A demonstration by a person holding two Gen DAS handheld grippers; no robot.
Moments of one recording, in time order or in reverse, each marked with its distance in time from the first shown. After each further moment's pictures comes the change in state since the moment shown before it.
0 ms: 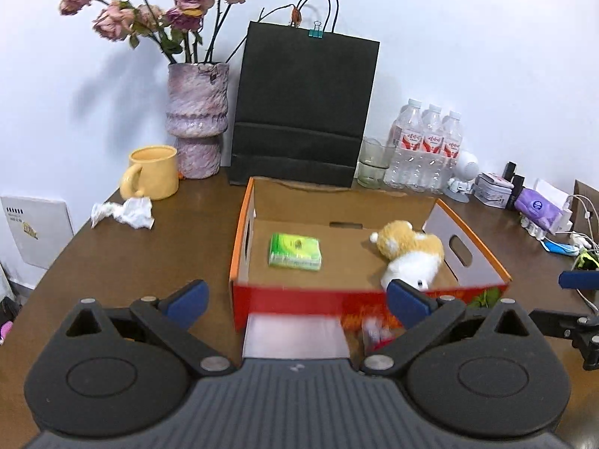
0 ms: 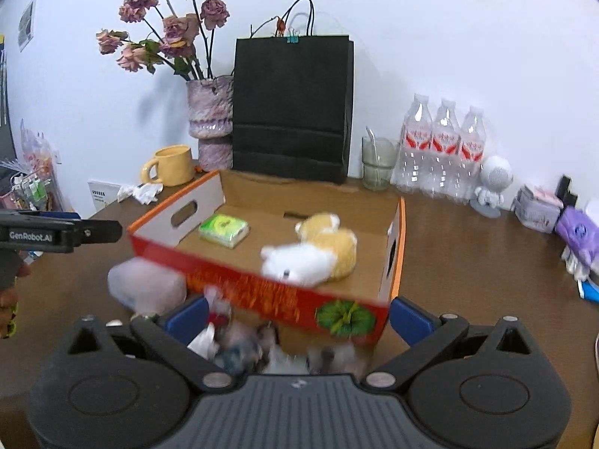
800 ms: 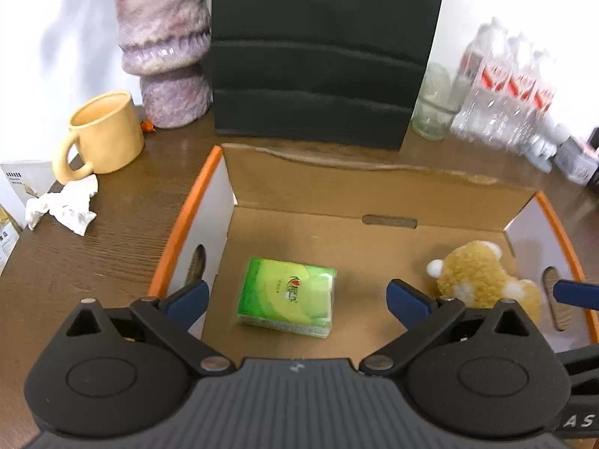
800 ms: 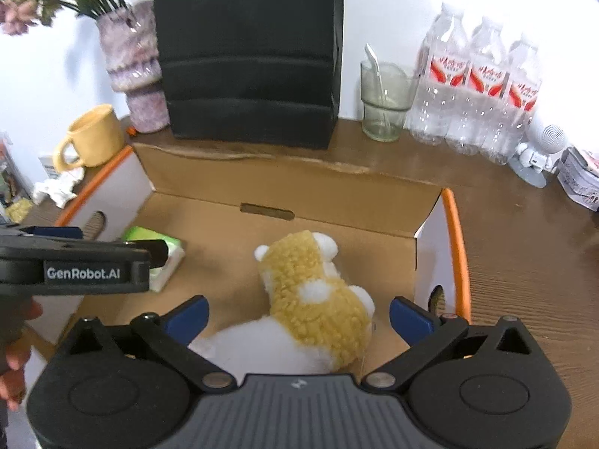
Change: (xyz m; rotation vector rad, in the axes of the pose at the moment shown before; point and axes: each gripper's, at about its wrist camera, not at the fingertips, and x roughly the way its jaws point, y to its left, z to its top) left arm 0.192 -0.033 0.083 -0.019 0.298 0.141; right arm 0.193 -0.019 0.097 0.077 0.266 -0.039
